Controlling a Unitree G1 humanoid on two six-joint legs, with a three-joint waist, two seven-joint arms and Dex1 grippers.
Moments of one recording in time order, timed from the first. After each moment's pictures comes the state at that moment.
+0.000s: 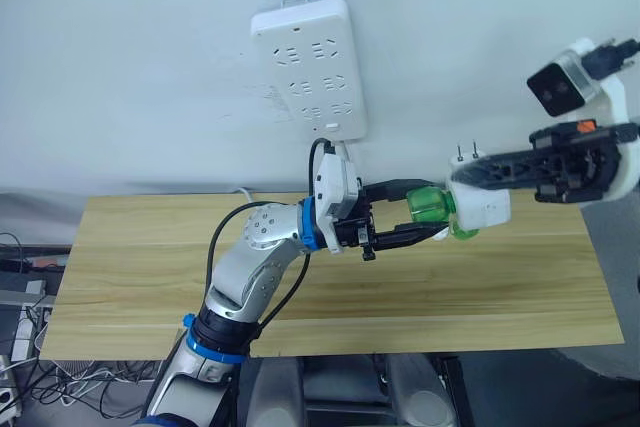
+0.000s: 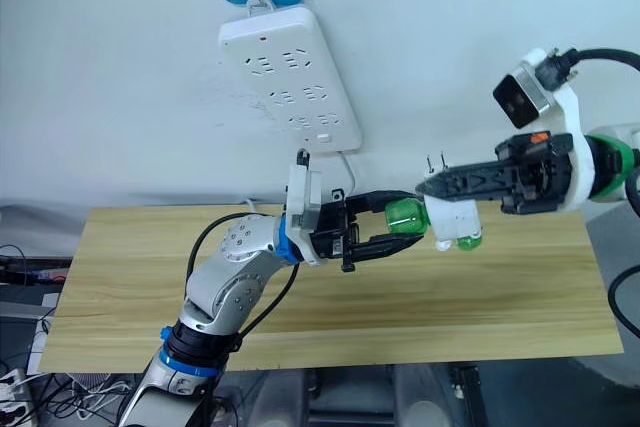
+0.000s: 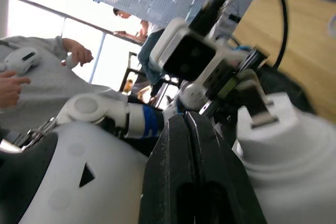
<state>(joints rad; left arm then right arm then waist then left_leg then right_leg) -0.48 0.22 -0.25 -0.27 -0.52 0.30 -0.95 -1.01 -1.14 0.15 0.15 1.91 1.46 0.58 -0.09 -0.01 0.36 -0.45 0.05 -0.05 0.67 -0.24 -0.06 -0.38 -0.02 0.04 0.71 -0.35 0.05</state>
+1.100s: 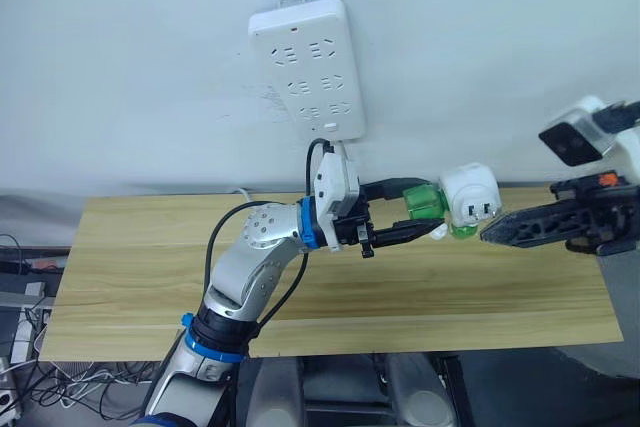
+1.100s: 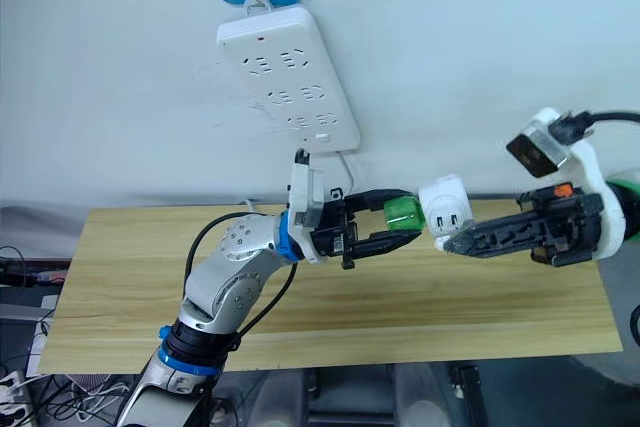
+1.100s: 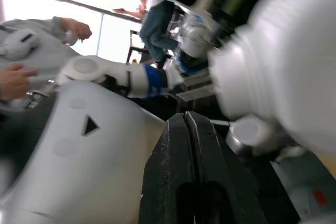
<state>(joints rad) -0.49 0.22 -0.25 -0.26 -0.50 0.30 -0.93 -0.79 -1.28 0.03 0.00 1.87 1.56 0.80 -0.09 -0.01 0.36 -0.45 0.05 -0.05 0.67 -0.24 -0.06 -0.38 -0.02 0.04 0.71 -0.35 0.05</state>
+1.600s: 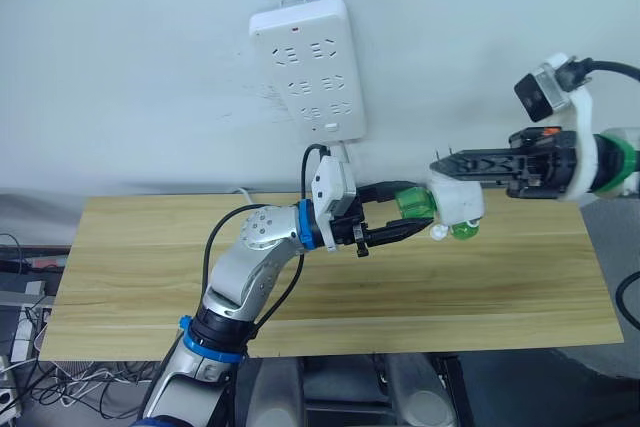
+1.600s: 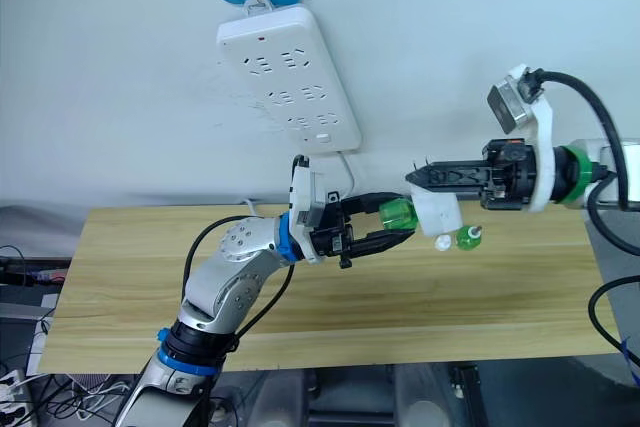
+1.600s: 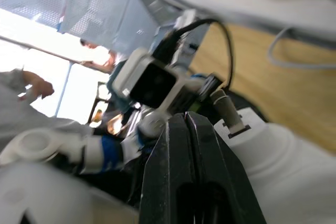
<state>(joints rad) -0.47 0.23 -0.25 -0.22 -0.48 0.32 -0.93 -0.86 -1.09 0.07 0.07 1.98 1.32 0.30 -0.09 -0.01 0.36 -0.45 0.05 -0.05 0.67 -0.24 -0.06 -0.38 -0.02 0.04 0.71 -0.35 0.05</state>
